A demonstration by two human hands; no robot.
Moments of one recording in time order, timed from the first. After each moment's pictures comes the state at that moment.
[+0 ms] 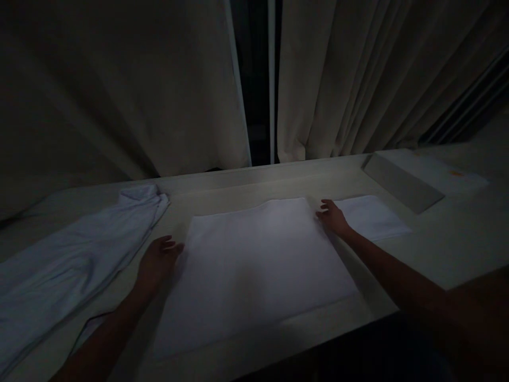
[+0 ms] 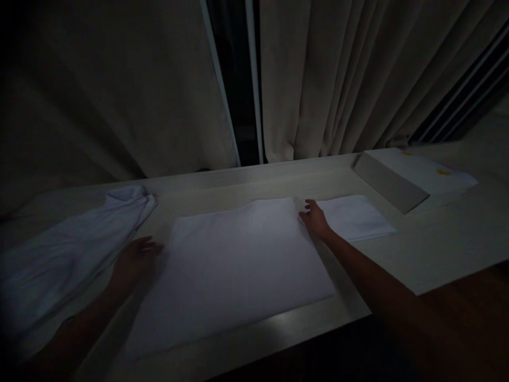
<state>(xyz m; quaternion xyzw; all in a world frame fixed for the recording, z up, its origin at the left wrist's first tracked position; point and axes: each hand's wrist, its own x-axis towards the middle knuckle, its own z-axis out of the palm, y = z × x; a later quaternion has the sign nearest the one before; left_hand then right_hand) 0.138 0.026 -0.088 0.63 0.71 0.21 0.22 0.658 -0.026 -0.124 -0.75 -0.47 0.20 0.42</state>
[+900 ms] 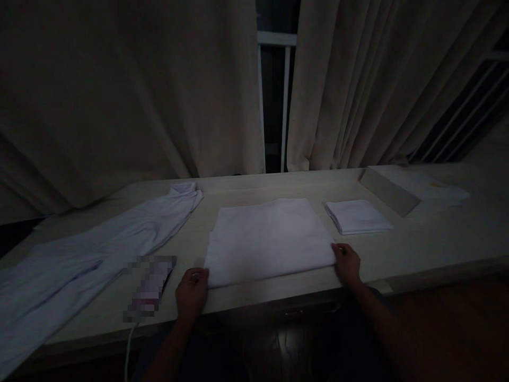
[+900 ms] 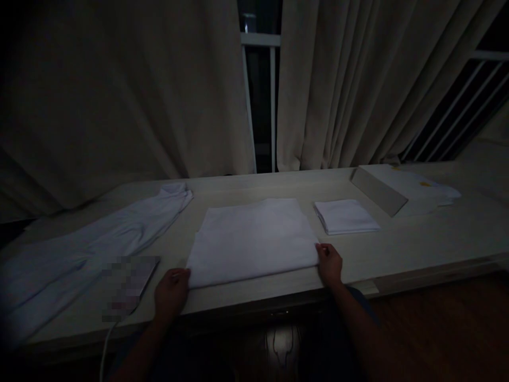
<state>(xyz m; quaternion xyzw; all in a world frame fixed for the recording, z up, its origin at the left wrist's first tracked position) 0.114 -0.165 -0.155 0.54 0.74 0.36 0.18 0.603 -0.232 -0.166 -0.80 -0.40 0.08 0.43</state>
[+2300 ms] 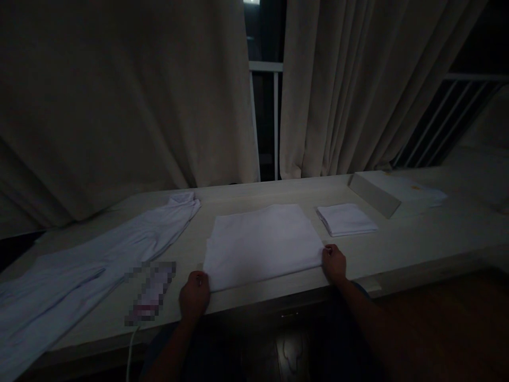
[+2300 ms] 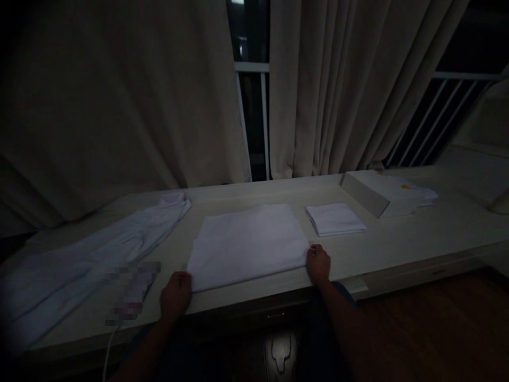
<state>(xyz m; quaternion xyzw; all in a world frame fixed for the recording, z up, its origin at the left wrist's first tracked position) 0.119 -0.164 -0.162 0.60 0.75 0.25 0.08 0.604 -0.231 -0.172 -0.84 -0.44 -0.01 0.33</state>
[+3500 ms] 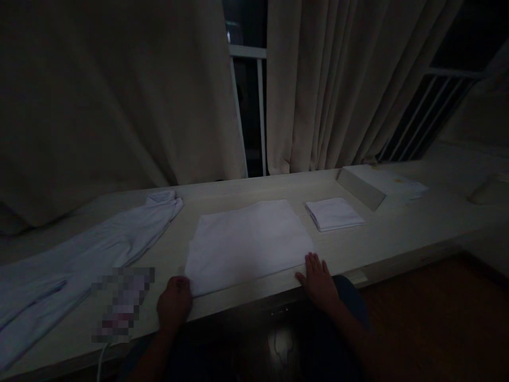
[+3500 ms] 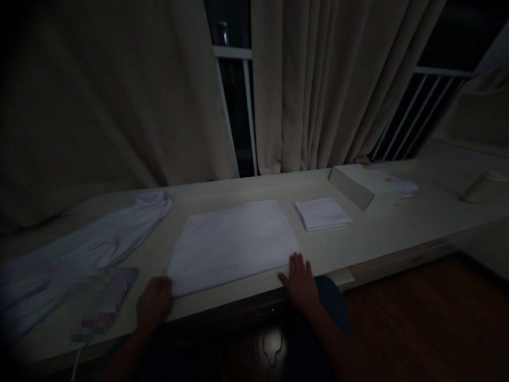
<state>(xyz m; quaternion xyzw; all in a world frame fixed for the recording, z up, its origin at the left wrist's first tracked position) 0.116 -0.157 -0.172 0.61 0.76 0.23 0.09 0.561 -0.294 -0.186 -0.75 -0.65 -0.05 0.13</state>
